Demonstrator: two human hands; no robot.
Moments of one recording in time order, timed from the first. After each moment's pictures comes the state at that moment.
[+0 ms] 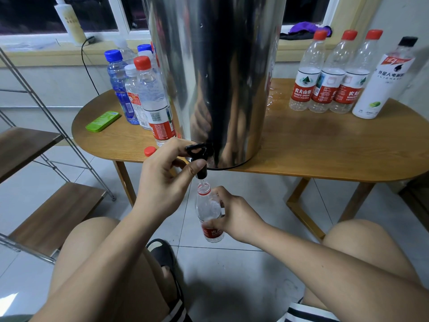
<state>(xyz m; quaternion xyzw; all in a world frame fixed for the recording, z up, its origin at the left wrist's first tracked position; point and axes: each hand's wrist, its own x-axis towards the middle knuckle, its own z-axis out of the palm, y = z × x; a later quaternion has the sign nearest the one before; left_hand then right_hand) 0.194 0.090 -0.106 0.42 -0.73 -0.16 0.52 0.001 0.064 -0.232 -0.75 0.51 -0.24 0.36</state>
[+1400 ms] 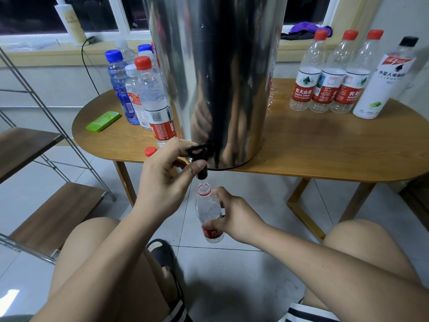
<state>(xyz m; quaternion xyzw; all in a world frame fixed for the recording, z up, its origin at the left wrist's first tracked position) 0.194 0.089 -0.106 0.40 -0.73 -0.17 0.53 0.002 0.065 -0.234 -0.74 0.51 -0.24 0.36</state>
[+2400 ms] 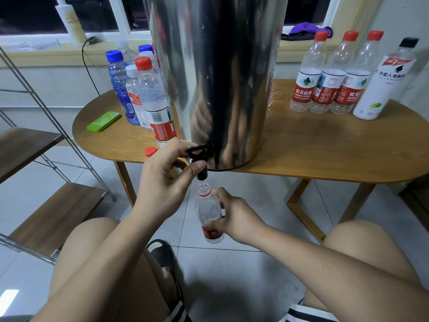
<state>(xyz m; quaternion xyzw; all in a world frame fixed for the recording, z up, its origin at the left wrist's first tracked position) 0.196 0.089 -0.107 0.41 -0.73 -0.17 0.53 0.002 0.065 -0.234 -0.75 0.51 -0.24 0.36</state>
